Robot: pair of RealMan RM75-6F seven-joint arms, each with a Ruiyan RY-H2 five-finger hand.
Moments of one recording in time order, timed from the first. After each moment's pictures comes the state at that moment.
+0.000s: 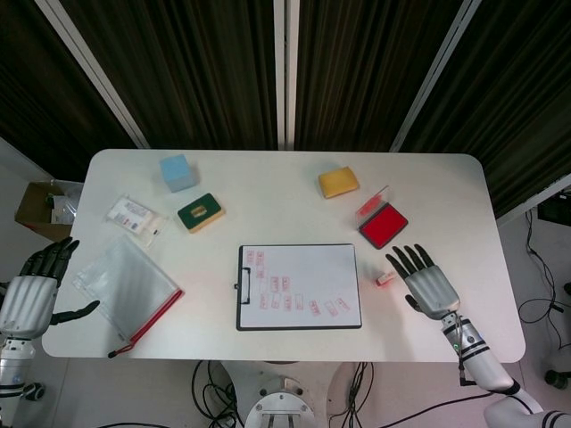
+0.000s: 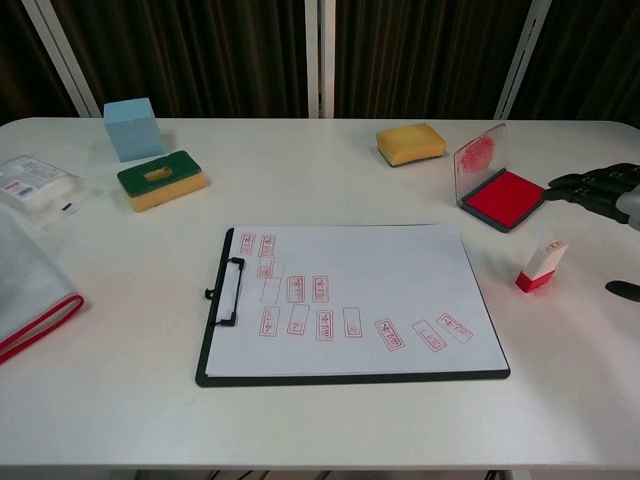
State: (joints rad) left arm -0.09 -1.18 -0.02 -1.48 1.57 1.53 0.00; right arm 0.35 -1.43 0.02 -1.34 -1.58 1.11 -0.27
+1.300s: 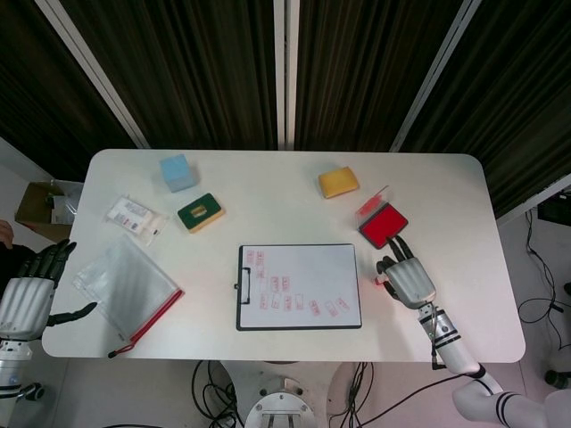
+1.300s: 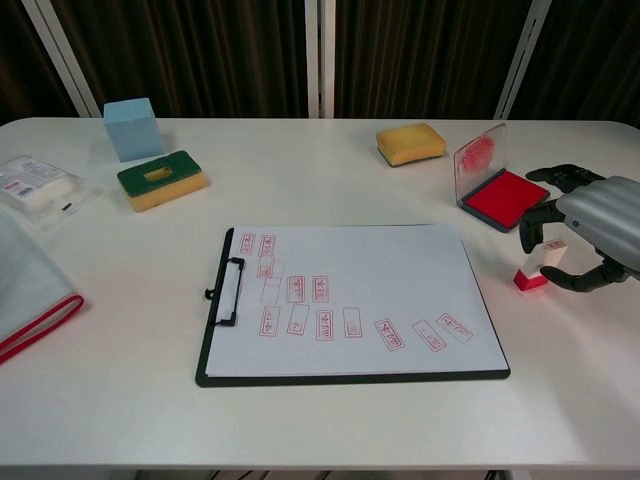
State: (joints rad) left arm -0.09 -1.18 -0.02 -1.45 1.56 1.53 -0.03; right arm 0.40 -1.67 0.01 -1.03 -1.59 1.22 -0.13
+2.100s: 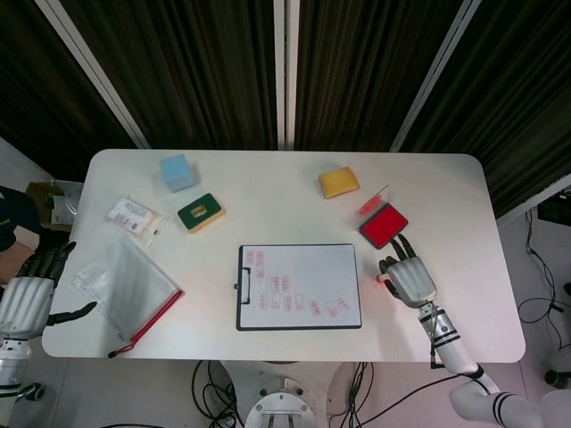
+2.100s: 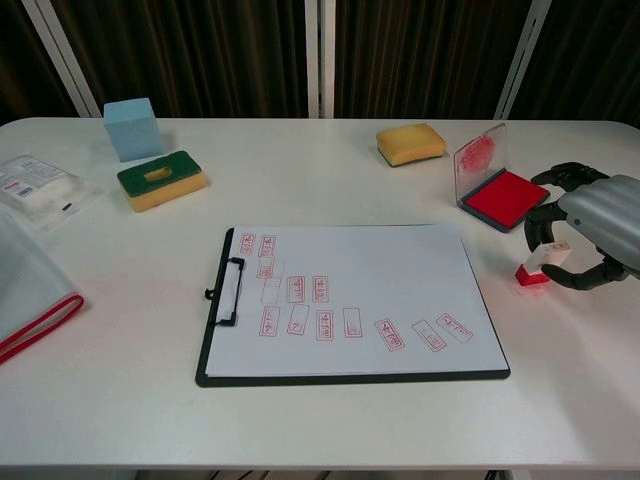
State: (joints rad) left arm -0.09 -1.19 -0.02 -1.44 1.56 1.52 -0.04; right arm 0.40 -1.69 0.02 -1.02 -1.57 1.23 -0.15
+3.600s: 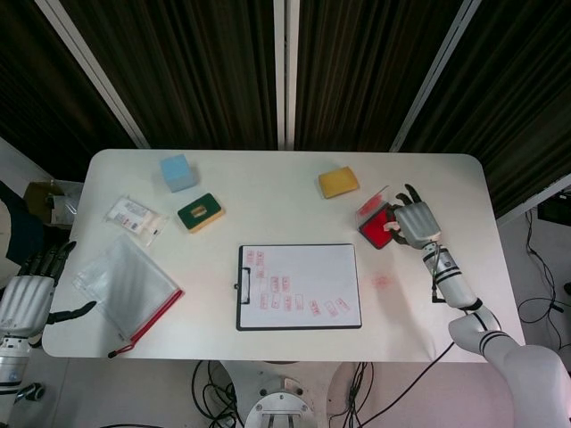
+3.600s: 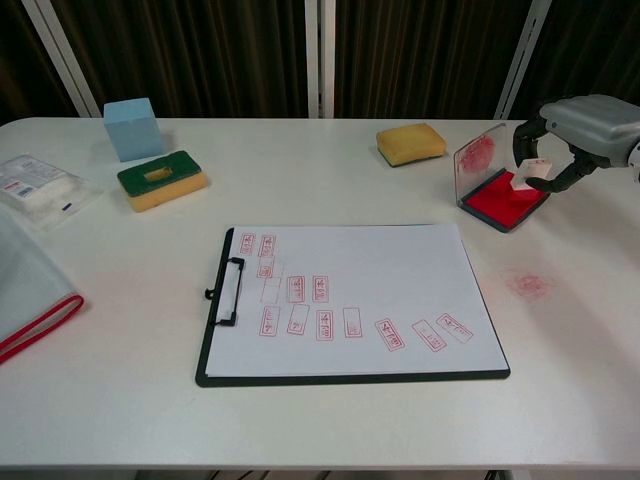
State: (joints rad) left arm -0.10 -1.18 -0.02 -1.44 1.54 1.49 -0.03; right arm 0.68 -1.77 0.10 -0.57 -1.51 0.97 0.27
